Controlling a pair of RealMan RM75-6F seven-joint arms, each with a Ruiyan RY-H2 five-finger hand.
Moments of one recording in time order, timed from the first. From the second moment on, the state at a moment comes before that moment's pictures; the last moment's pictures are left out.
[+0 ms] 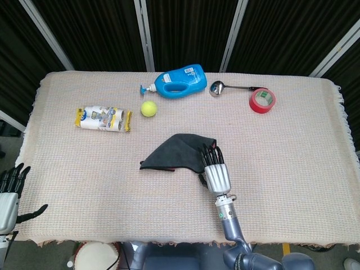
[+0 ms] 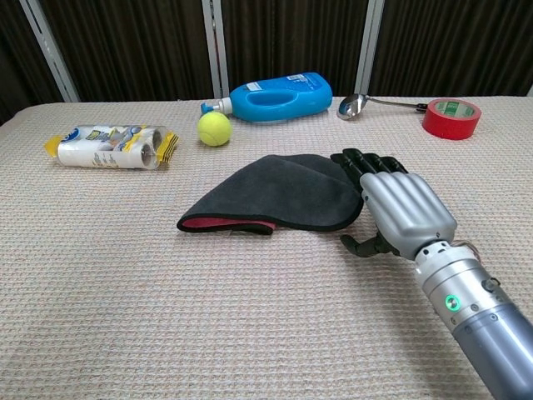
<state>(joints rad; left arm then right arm) 0.00 -1.24 -0.02 -1.53 1.55 1.57 0.07 0.49 -2.18 0.22 -0.83 -1.48 1.33 -0.25</state>
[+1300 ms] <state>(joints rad) 0.00 -1.24 -0.01 -1.55 1.55 1.58 0.09 0.57 -2.18 0.27 -0.78 -1.45 1.36 -0.27</state>
